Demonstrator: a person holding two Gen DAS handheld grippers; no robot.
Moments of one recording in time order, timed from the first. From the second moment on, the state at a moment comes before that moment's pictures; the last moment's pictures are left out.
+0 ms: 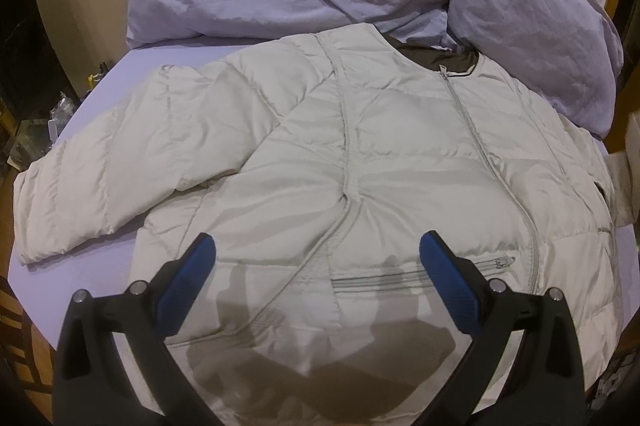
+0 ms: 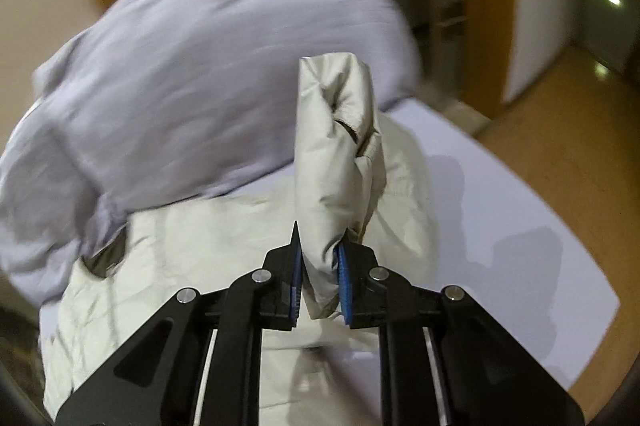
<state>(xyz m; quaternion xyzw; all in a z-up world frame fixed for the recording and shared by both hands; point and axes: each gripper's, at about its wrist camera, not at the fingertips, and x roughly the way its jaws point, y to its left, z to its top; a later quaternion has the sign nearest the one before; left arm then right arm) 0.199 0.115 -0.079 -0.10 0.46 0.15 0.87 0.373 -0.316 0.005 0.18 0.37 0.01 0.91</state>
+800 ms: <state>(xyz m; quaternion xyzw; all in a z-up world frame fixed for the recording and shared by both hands) 0.188 0.145 -0.078 -0.13 0.45 0.16 0.87 0.366 -0.045 -0.025 0.08 0.45 0.25 0.85</state>
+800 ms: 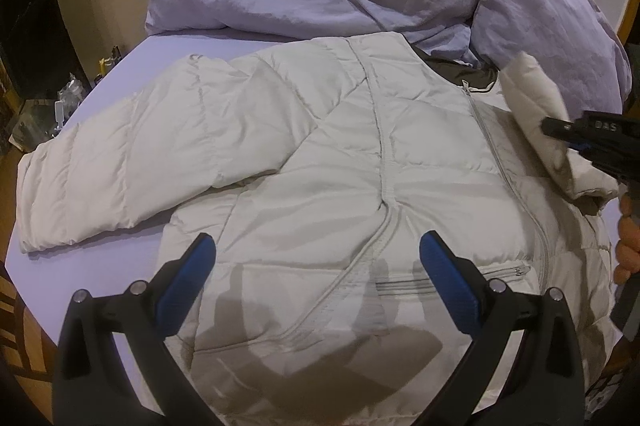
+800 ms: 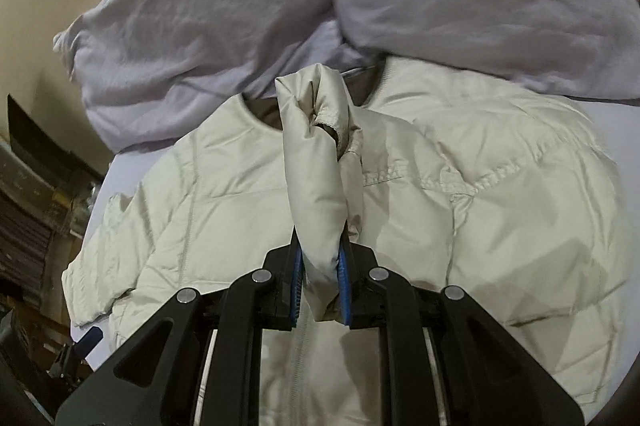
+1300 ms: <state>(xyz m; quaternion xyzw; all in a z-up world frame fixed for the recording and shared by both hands) 0.183 0.167 -0.077 -0.17 0.44 0.16 0.87 0.366 0.009 -0.057 0.01 0.49 0.26 0.83</state>
